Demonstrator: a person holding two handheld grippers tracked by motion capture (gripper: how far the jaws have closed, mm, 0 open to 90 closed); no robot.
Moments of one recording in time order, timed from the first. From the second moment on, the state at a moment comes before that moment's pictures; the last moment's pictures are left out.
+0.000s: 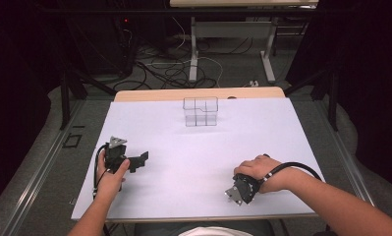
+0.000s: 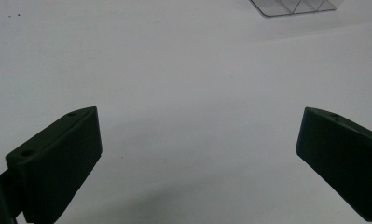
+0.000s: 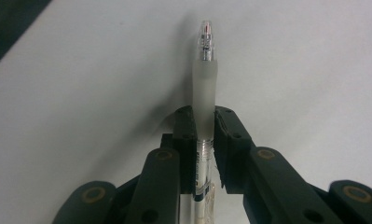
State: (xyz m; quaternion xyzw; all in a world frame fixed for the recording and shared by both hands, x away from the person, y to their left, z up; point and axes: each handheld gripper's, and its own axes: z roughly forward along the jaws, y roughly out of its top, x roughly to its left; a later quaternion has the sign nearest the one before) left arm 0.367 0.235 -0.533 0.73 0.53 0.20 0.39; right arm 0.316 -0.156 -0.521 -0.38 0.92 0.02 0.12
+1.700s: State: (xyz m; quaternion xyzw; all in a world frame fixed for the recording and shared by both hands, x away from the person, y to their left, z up) left arm 0.368 0.235 -0.534 0.73 0.53 0.19 0.38; right arm 0.398 -0.145 -0.462 0.03 0.90 0.27 0.33
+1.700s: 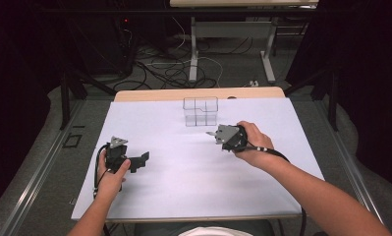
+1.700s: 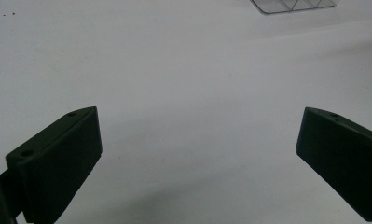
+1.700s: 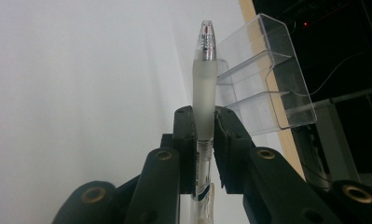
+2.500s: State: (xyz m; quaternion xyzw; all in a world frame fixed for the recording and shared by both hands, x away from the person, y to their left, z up) left arm 0.368 0.235 -0.534 0.73 0.53 0.20 0.38; right arm 0.441 -0.143 -0.444 0.24 0.81 0.46 0.27
